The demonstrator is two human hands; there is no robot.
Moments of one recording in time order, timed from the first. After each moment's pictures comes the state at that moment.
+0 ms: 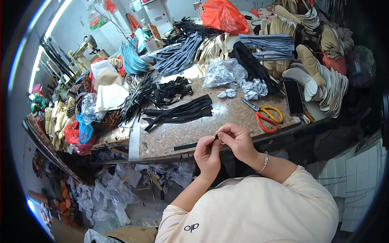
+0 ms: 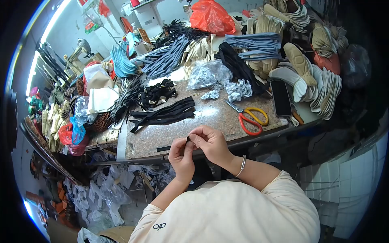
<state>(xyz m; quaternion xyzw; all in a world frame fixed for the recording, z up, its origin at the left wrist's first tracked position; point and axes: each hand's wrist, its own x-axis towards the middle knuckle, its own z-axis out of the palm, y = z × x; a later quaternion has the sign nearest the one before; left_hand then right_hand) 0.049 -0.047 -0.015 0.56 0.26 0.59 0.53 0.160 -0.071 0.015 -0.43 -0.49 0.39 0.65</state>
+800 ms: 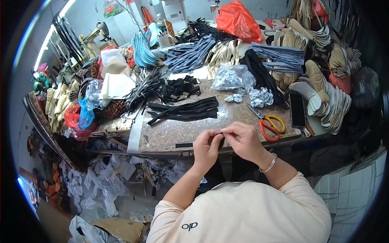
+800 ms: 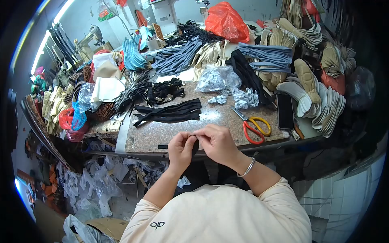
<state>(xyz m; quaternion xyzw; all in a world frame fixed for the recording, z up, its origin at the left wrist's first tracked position) 0.040 -0.015 0.002 0.60 0.30 0.49 0.56 0.181 -0.061 0.043 -0.51 -0.65 0.20 0.53</state>
